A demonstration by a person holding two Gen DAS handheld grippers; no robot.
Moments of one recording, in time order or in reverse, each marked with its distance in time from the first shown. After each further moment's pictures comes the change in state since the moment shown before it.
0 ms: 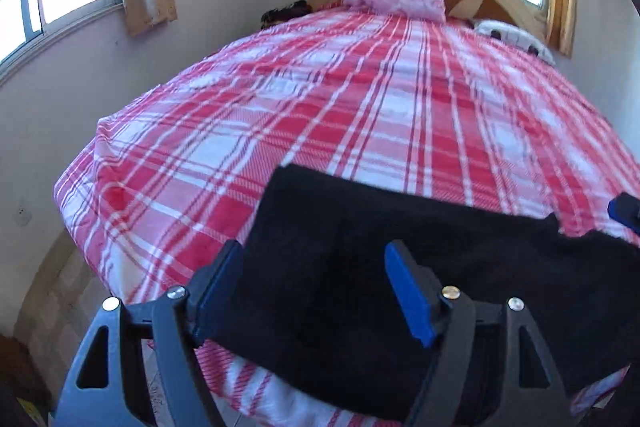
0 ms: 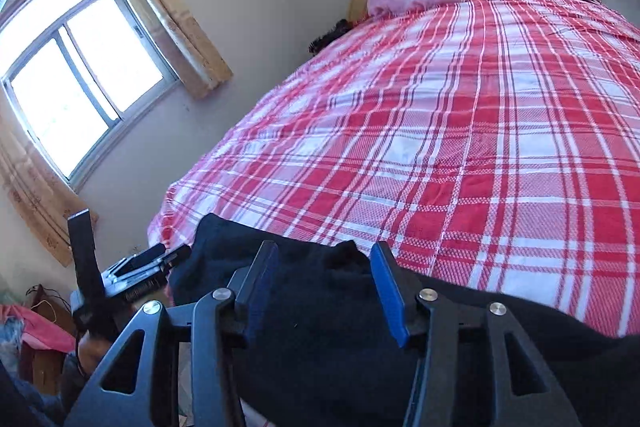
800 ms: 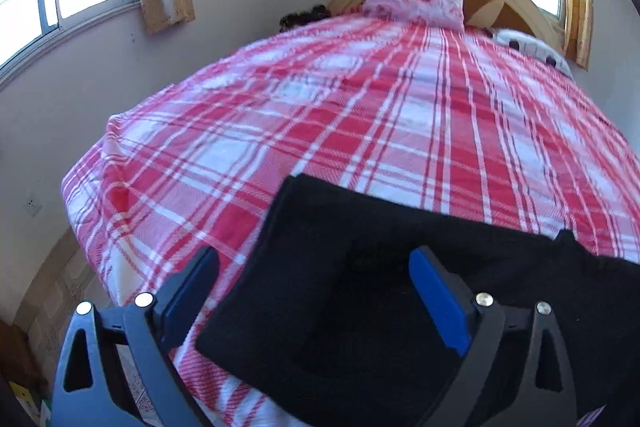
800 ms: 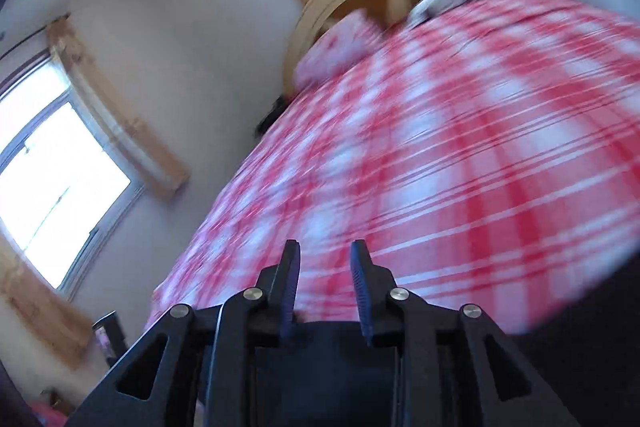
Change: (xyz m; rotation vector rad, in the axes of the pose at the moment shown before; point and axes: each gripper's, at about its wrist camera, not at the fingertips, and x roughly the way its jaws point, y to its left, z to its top) left arm 0.008 -0.004 0.002 -0.040 0.001 0.039; right arm -0.122 -0.091 -0.007 0.291 -0.322 -0.152
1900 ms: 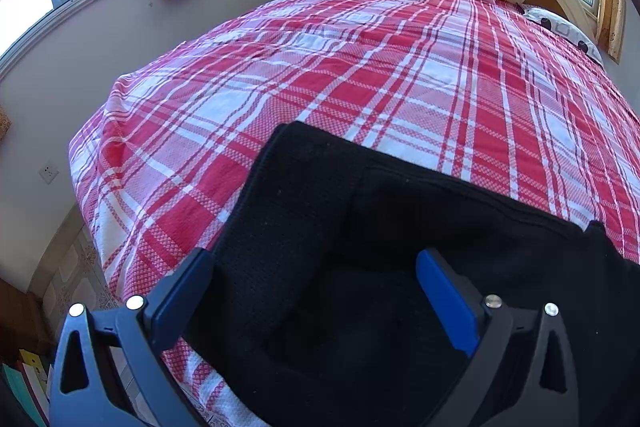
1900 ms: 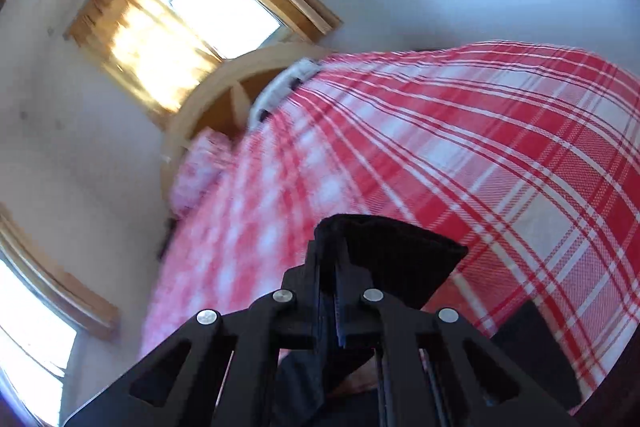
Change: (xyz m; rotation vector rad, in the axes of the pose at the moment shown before) left arm 0.019 -0.012 -0.006 -0.058 0.110 0.089; right arm -0.217 -0.207 0.106 0.352 -0.262 -0.249
